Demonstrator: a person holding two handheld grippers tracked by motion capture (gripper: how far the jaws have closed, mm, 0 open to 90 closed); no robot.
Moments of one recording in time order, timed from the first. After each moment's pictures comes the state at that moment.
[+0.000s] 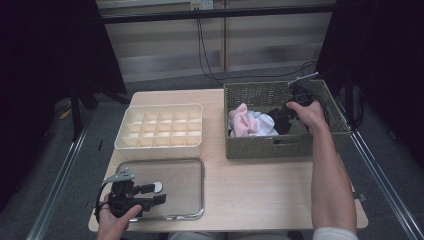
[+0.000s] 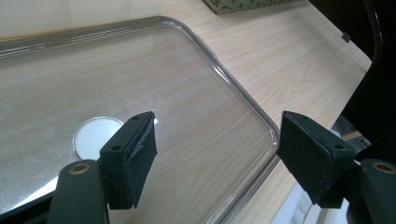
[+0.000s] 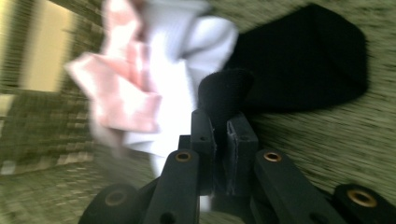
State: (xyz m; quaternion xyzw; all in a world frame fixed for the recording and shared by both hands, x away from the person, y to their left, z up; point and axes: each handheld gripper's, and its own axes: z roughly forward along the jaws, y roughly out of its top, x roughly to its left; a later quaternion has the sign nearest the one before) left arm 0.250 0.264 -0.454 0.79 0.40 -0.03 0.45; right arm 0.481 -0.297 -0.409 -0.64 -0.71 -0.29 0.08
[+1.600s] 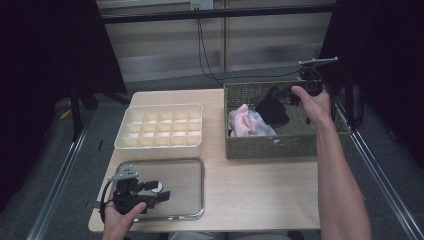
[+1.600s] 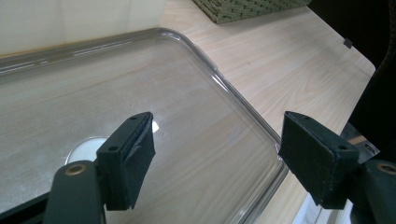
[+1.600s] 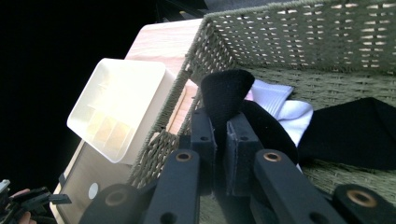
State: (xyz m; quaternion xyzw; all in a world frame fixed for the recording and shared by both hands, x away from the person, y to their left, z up) left arm 0.257 0.256 -0.457 0.79 0.40 -0.01 0.47; right arm 0.444 -0.283 -0.331 -0.58 -0.68 -0.45 0.03
